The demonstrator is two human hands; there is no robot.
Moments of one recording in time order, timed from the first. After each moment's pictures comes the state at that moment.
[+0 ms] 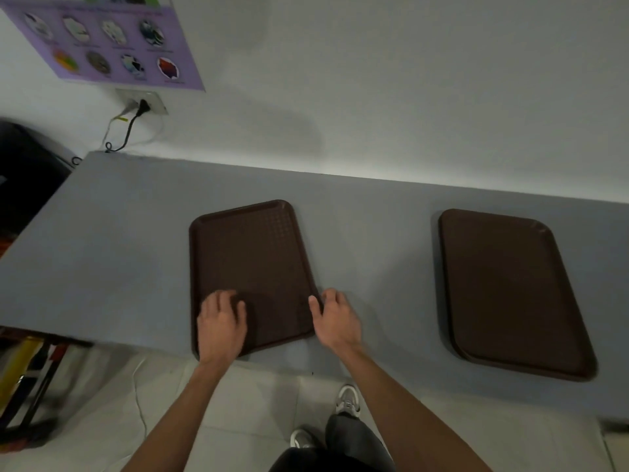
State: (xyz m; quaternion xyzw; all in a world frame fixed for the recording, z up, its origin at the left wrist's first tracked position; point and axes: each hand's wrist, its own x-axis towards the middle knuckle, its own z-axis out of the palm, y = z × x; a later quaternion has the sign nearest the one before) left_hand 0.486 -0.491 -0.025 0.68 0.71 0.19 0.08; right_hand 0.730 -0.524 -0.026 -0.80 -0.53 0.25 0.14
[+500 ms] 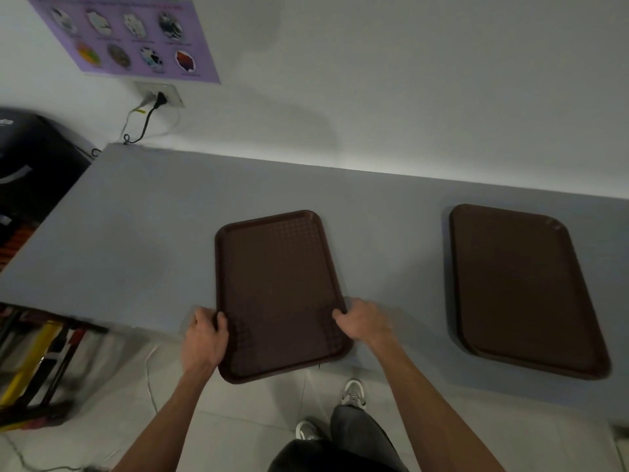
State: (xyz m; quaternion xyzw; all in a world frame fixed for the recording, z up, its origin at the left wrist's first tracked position) left_hand 0.436 -0.527 -0.026 0.53 0.80 0.14 0.22; right_hand 0.772 -0.533 -0.021 -0.79 -0.51 0.33 -0.06
